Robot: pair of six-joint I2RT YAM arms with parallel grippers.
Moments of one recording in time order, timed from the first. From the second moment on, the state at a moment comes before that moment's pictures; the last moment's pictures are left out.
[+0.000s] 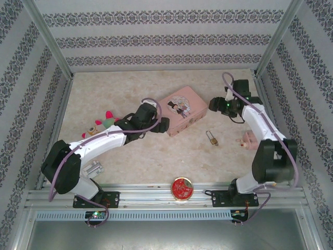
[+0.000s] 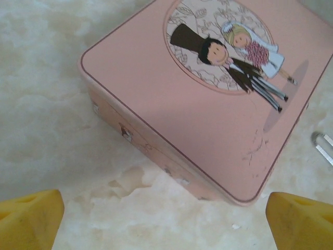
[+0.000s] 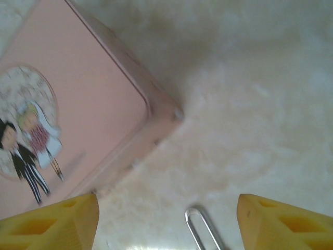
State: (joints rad) left arm -0.66 1.49 1.01 -0.26 -0.14 -0.49; right arm 0.00 1.56 1.20 -0.63 -0.30 0.31
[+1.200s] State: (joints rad) left arm -0.51 1.79 1.17 -0.20 0.01 -0.57; right arm 0.30 1.62 1.02 -0.33 -0.16 0.57
